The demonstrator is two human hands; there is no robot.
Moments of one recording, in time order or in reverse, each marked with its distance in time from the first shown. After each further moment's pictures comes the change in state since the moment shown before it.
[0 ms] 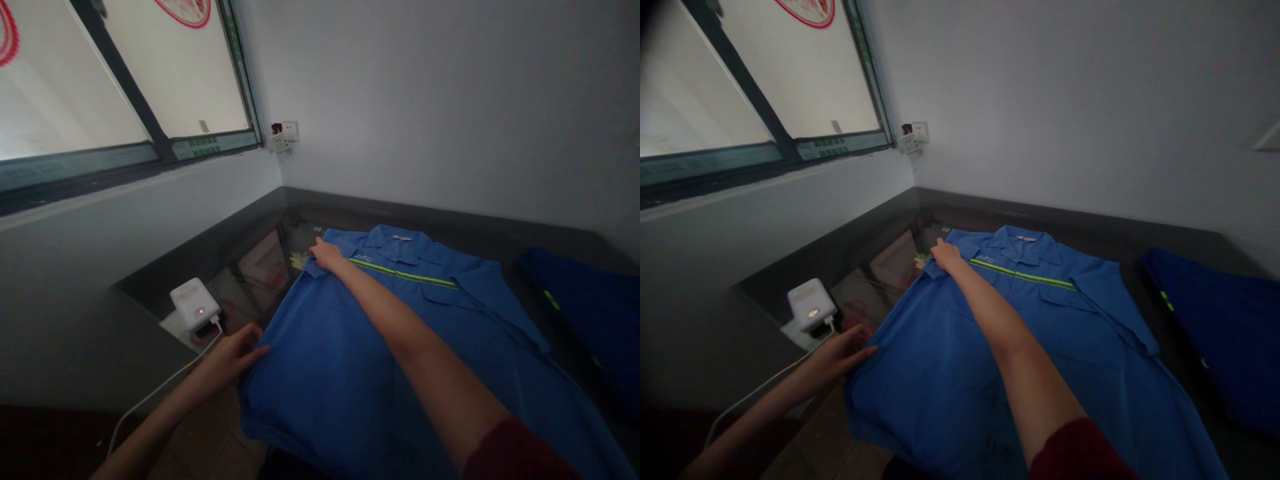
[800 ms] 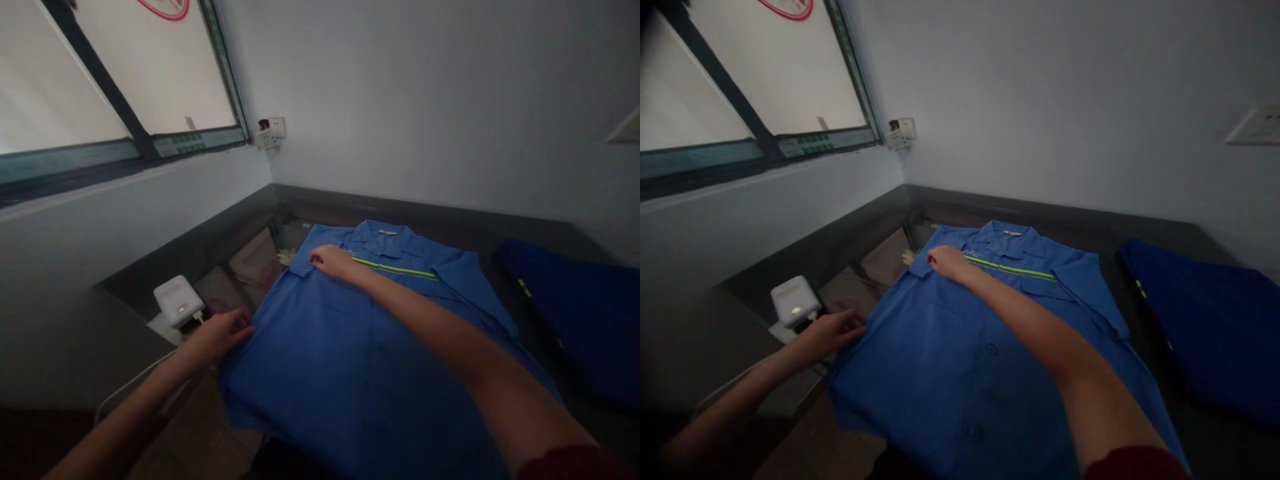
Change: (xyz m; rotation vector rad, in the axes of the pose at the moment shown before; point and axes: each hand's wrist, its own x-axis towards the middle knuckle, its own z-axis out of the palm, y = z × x) left_hand 0.030 0.015 -0.010 0.351 0.001 -0.080; right_hand -0.084 0.025 -0.030 0.122 0.066 -0.147
